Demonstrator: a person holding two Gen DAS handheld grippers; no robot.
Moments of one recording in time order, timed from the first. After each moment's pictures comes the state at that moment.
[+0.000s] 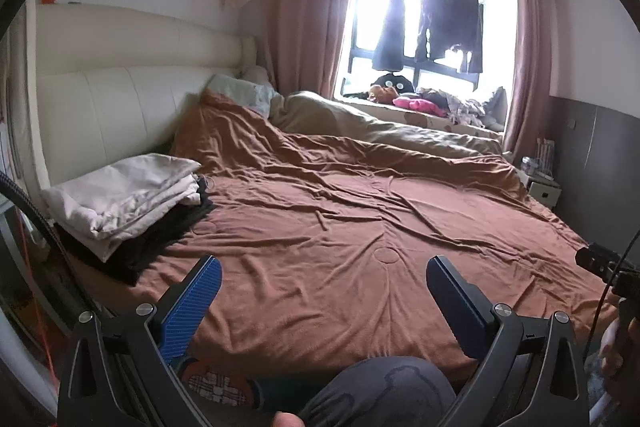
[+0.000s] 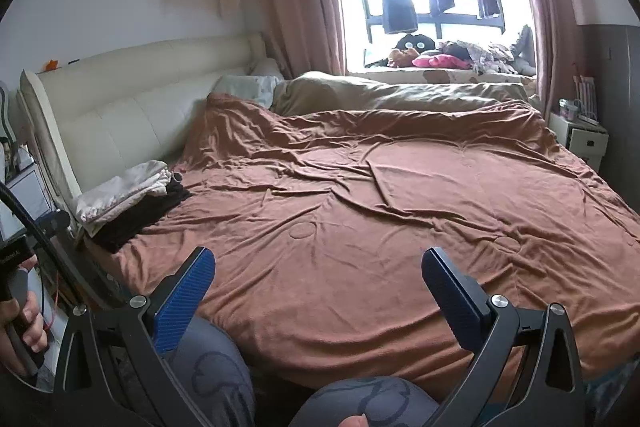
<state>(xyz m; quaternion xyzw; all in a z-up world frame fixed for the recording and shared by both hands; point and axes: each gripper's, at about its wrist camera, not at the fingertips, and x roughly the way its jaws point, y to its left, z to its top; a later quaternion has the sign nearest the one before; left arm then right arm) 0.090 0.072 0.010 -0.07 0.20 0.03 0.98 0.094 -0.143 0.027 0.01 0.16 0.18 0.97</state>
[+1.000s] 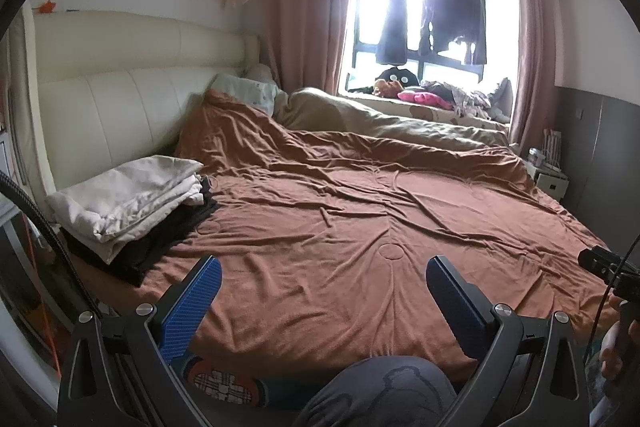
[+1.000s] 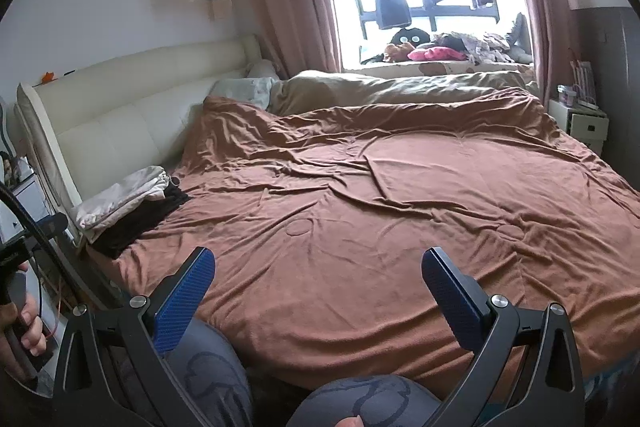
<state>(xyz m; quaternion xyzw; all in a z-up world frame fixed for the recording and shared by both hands) 0.093 0.062 0.011 -0.06 0.20 0.04 0.98 0.095 -0.160 0.014 0.03 0.16 0.18 0.97</state>
